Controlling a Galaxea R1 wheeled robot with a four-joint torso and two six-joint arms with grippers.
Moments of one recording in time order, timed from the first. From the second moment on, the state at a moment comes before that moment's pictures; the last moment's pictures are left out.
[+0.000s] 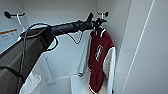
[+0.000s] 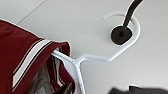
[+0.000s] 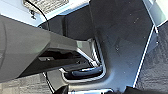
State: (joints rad) left arm -0.31 3.01 -2.05 -0.04 0.16 -1.09; right arm -1.63 3.08 -2.72 -0.45 0.16 0.38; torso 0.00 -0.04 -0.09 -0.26
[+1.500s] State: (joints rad) left arm -0.25 3.11 -2.13 0.16 0.05 -1.14; right arm -1.65 3.08 -2.72 -0.45 0.19 0.38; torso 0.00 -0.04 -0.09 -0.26
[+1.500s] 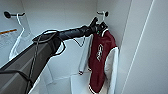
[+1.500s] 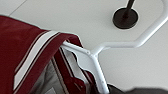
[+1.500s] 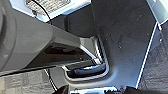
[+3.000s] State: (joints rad) left arm -0.38 2.85 -1.78 0.17 0.12 -1.13; right arm -1.65 3.06 -2.71 -0.44 0.20 0.38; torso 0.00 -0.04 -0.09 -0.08
